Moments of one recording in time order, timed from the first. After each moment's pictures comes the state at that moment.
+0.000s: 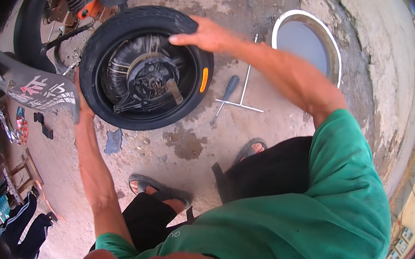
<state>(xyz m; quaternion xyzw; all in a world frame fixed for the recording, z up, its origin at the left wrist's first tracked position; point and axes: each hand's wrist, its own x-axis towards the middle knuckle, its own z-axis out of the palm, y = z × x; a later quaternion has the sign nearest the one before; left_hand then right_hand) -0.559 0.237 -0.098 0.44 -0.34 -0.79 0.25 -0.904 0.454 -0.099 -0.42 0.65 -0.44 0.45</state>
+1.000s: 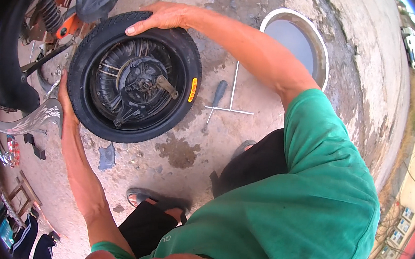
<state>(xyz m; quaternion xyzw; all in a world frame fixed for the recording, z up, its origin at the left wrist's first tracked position) -0.601 0.210 -0.085 0.52 -0.39 -0.73 0.23 -0.934 0.364 -0.051 -0.47 0.65 -0.33 0.50</state>
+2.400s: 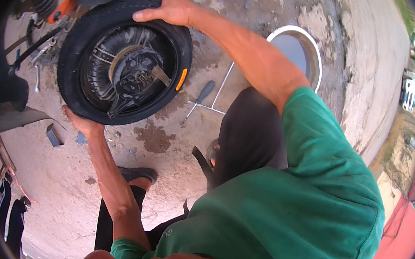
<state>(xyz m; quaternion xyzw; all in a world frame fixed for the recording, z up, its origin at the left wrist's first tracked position) -0.574 0.351 -0.127 0.58 -0.17 -0.63 0.49 -0.951 0.343 -0.100 -0.46 0.63 -0.35 0.52</state>
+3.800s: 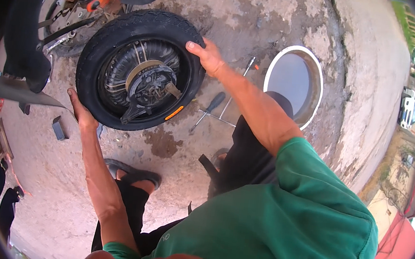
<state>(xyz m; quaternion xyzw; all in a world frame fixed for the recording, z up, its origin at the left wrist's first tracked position) -0.535 0.301 -0.134 0.59 -0.27 -0.64 0.40 -0.911 0.435 -0.154 -0.16 0.58 -0.56 0.57</state>
